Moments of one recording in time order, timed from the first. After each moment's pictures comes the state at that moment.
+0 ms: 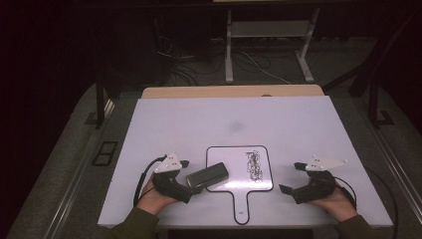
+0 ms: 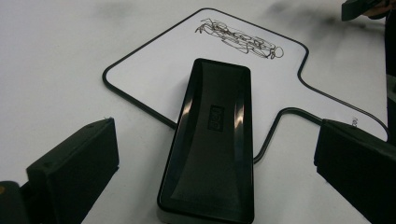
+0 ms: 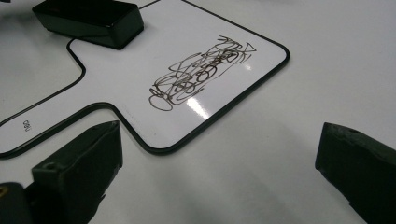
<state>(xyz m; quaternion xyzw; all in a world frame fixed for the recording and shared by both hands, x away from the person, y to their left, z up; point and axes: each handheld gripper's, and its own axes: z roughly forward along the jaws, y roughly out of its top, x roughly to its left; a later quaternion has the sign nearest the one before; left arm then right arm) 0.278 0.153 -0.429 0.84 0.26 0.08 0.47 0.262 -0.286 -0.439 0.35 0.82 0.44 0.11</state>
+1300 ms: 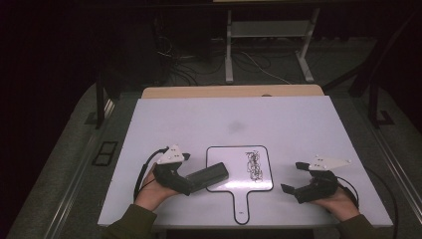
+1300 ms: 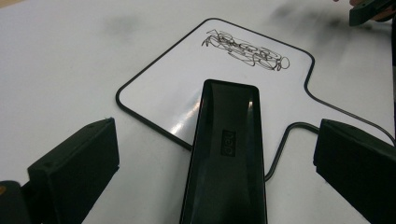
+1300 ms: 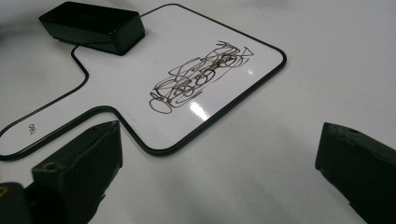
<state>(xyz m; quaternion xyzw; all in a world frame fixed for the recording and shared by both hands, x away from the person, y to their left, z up) 0.293 0.145 -0.409 0.85 0.25 0.09 0.46 0.262 -0.292 -0.439 0.35 0.81 0.46 0.11</state>
